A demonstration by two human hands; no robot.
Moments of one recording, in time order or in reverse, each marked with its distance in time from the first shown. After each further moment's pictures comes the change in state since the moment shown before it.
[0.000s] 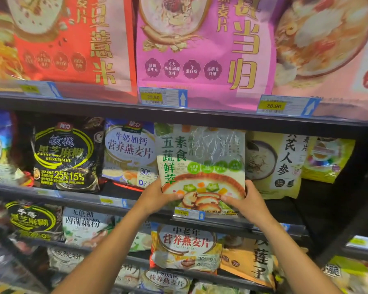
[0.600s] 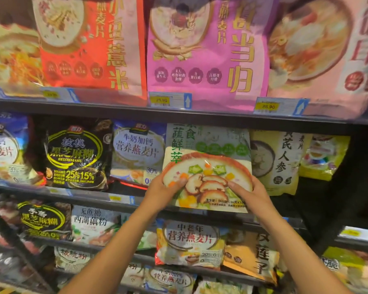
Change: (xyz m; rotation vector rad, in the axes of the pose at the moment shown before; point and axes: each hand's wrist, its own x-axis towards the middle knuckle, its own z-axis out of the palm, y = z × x) left_hand -0.054 0.046 -0.005 -0.249 0.135 0.093; right_hand -0.042 -0.042 -0.008 0.341 0.040 -0.023
